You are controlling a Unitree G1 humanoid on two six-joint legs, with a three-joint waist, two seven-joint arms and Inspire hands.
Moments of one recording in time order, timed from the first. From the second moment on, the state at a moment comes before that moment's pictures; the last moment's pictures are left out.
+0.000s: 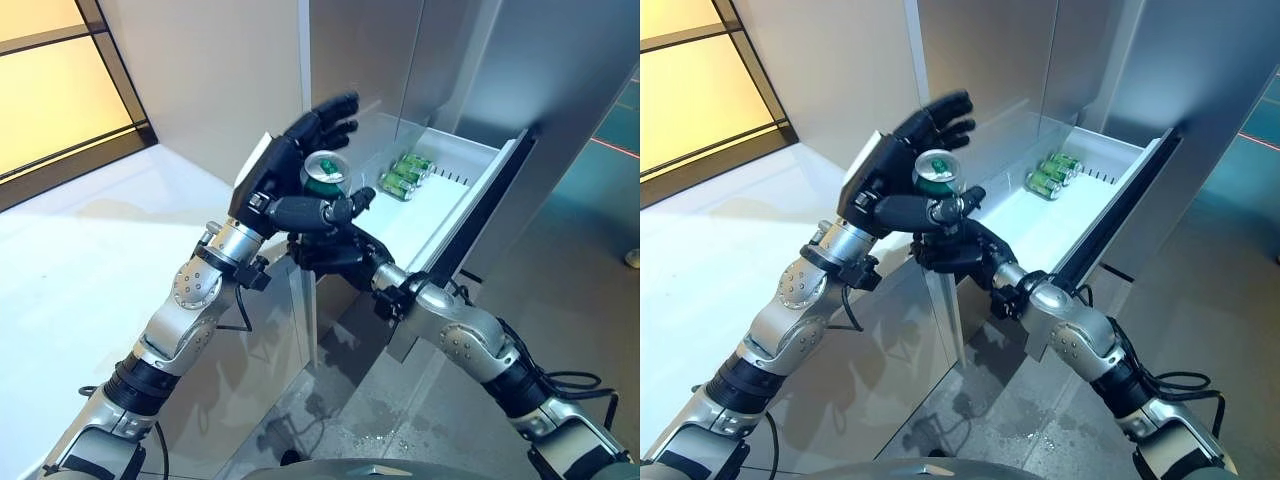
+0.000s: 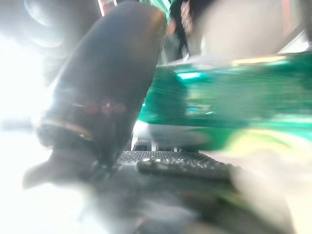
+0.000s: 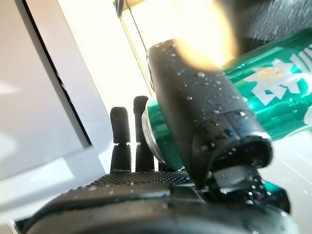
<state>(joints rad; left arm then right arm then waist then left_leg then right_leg) -0.34 0.56 -0.30 -0.28 -0.60 -0.25 0.03 -0.42 -0.49 0.50 -0.09 0.94 0.33 -0.13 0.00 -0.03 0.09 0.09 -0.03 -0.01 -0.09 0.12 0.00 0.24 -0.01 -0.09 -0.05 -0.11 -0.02</state>
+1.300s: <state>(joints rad) -0.07 0.50 -0.39 -0.02 -1.00 0.30 -0.37 -0.68 -0.74 0.23 0.75 0.53 0.26 -0.27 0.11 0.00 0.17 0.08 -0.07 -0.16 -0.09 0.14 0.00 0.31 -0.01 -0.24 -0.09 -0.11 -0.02</state>
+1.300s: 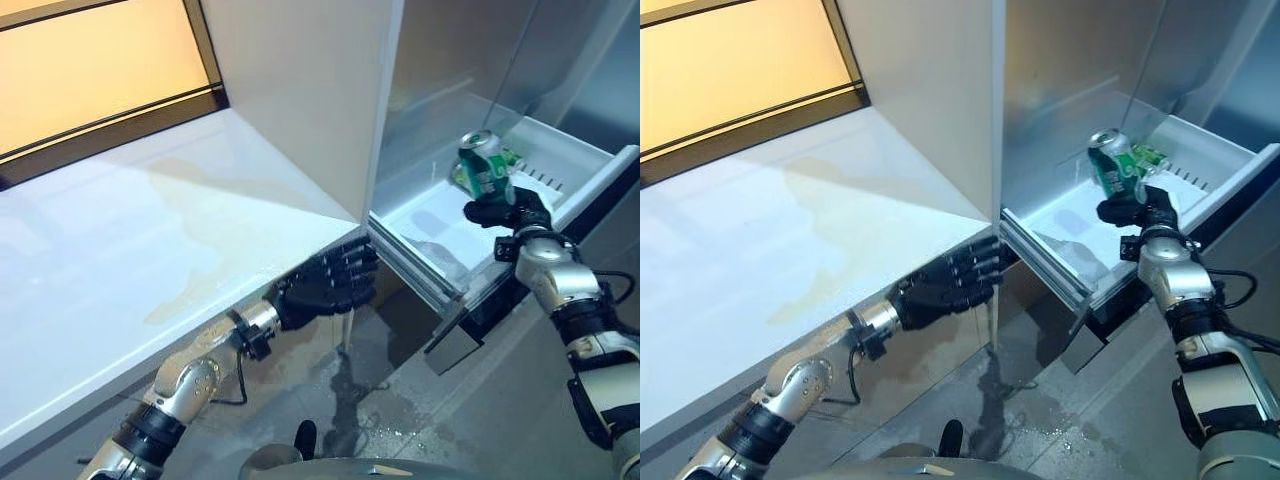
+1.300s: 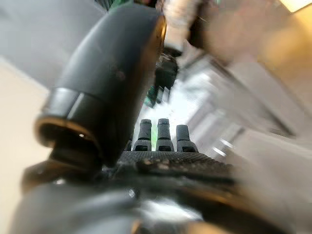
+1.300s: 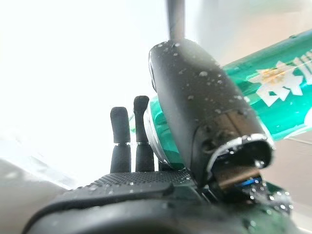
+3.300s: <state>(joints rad) -0.08 0.40 -0.36 0.88 -0.49 -0.04 -0.19 -1.05 -0.78 0.55 1.28 -0.19 0.39 0.46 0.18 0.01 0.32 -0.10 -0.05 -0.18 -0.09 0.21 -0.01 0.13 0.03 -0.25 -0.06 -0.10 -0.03</state>
